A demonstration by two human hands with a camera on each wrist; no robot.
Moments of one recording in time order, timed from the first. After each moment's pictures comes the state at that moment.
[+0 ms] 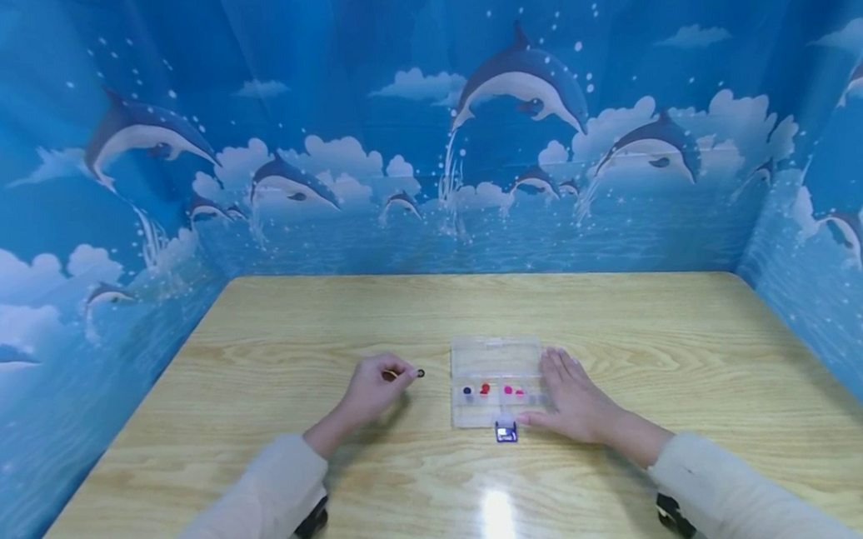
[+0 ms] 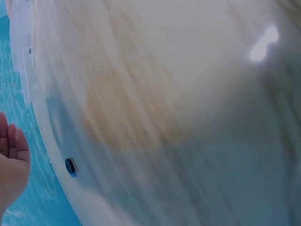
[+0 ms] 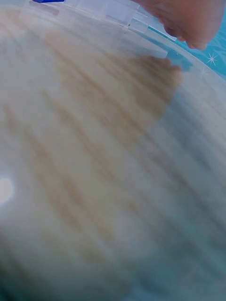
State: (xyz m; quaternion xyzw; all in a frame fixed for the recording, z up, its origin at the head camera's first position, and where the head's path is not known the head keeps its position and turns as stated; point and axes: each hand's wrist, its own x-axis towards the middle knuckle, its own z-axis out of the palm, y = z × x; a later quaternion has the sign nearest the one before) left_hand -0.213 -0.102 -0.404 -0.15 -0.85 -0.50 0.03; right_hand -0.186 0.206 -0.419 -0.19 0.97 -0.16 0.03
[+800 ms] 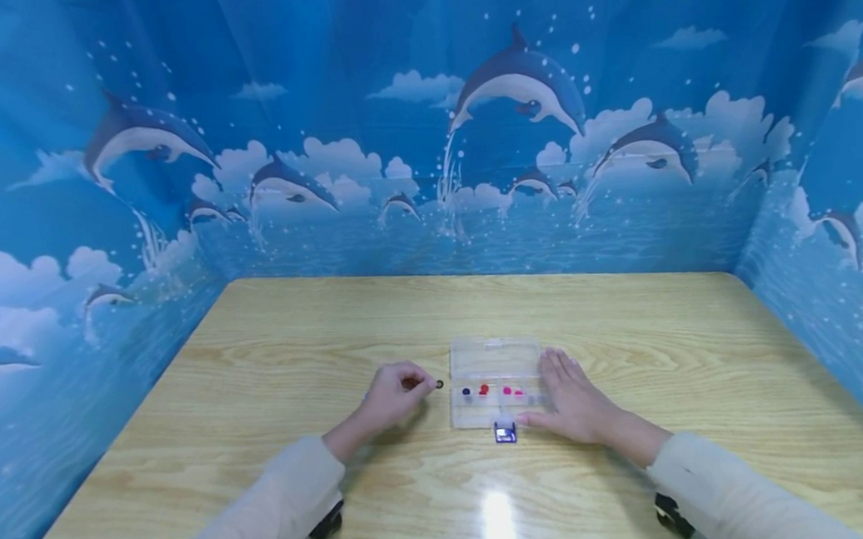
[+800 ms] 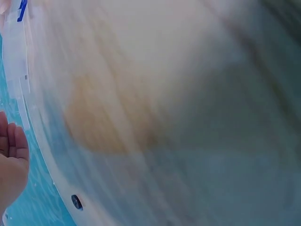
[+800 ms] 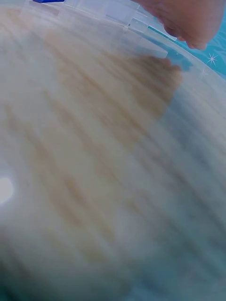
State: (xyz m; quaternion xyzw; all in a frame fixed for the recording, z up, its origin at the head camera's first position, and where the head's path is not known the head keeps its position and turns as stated) left_hand -0.207 -0.081 -0.410 -0.17 -0.86 -0.49 -0.01; right_hand -0.186 0.206 -0.418 -0.19 0.97 -0.16 0.04
